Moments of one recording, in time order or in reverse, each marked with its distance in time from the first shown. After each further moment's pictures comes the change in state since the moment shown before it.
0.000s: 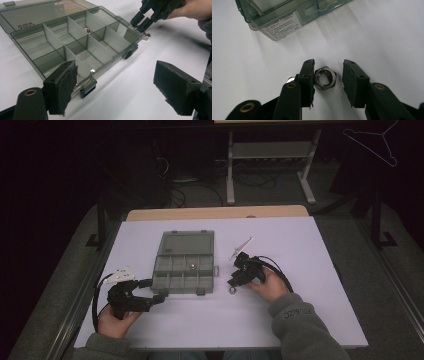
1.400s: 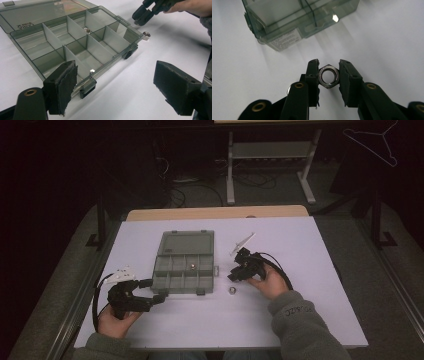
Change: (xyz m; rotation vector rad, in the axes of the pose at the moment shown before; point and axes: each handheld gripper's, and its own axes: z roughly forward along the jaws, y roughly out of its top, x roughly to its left) left arm 0.001 0.000 0.001 0.002 -0.001 0.012; right arm 0.001 0.011 -0.017 -0.040 -0.025 -0.005
